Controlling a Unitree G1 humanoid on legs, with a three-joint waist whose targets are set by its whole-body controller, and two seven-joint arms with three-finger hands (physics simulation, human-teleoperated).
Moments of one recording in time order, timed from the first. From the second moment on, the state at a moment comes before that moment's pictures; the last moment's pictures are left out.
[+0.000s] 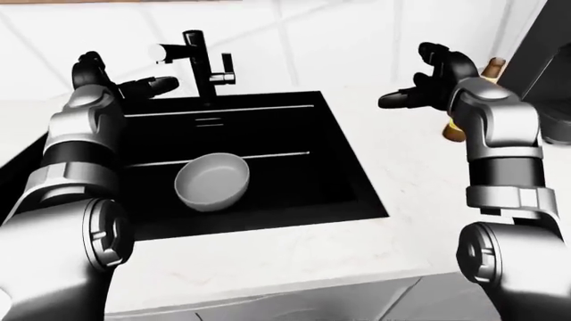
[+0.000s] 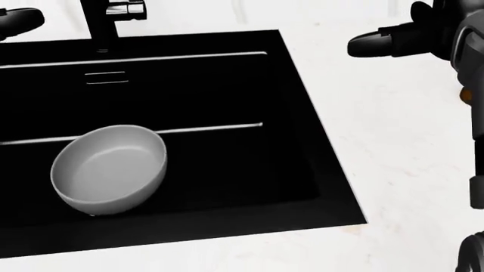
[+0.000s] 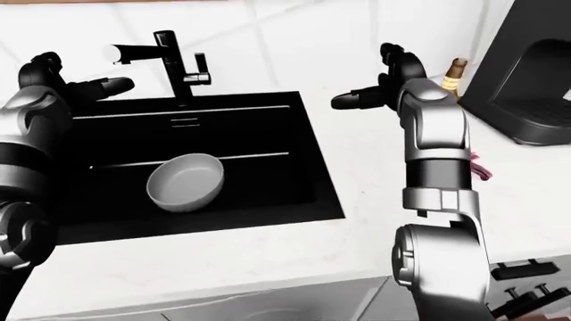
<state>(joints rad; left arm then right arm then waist) -1.31 0.60 0.24 1.24 -0.13 0.27 0.13 -1.08 -0.49 -0.18 0.54 0.00 0.70 0.22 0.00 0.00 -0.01</state>
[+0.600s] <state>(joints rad) -1.44 0.48 0.25 1.35 -0.04 0.32 0.28 -1.08 -0.49 -0.19 0.54 0.01 0.70 0.22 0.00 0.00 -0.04</state>
